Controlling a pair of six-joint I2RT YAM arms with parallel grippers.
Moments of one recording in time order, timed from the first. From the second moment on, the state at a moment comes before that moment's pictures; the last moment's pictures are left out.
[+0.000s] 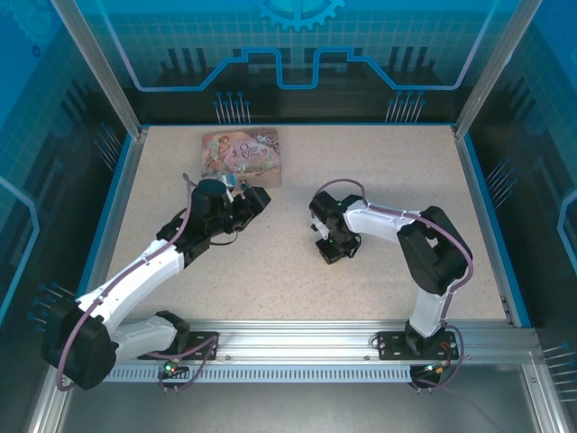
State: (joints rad) left arm -0.45 1.13 0.79 -0.16 0.21 -1.10; right arm 0.64 1.82 1.13 -0.86 -0.06 0.15
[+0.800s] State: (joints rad) left arm -0.45 1.13 0.79 -0.14 0.23 -1.03; right arm 0.50 1.52 0.92 -0.62 -0.32 0.16
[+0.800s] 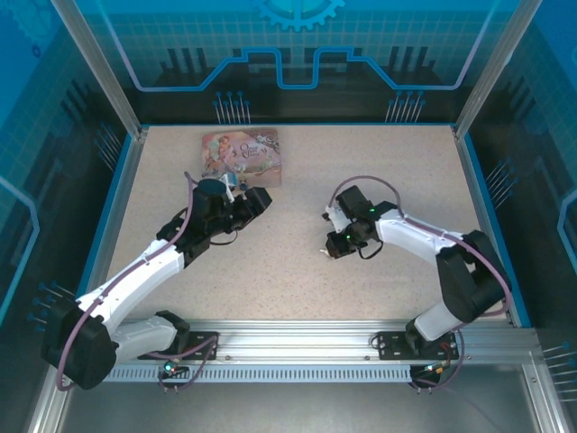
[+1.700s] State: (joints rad) left arm -0.58 1.37 0.89 0.35 0.47 -0.97; right arm 0.41 1.15 0.76 0.09 -0.61 0.70
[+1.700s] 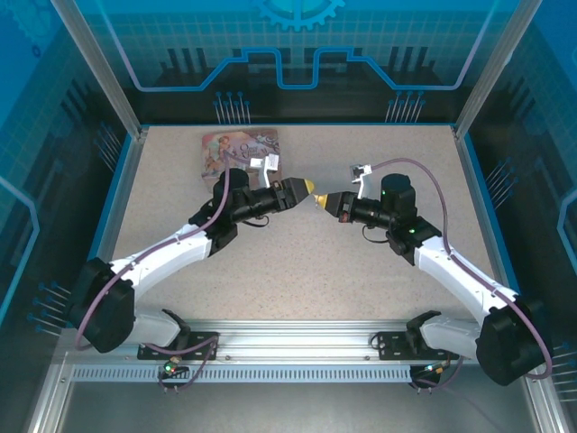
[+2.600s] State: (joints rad) left arm -0.60 1.42 0.91 0.36 0.47 -0.97; right arm 0.43 1.15 0.76 0.11 -0.61 0.73
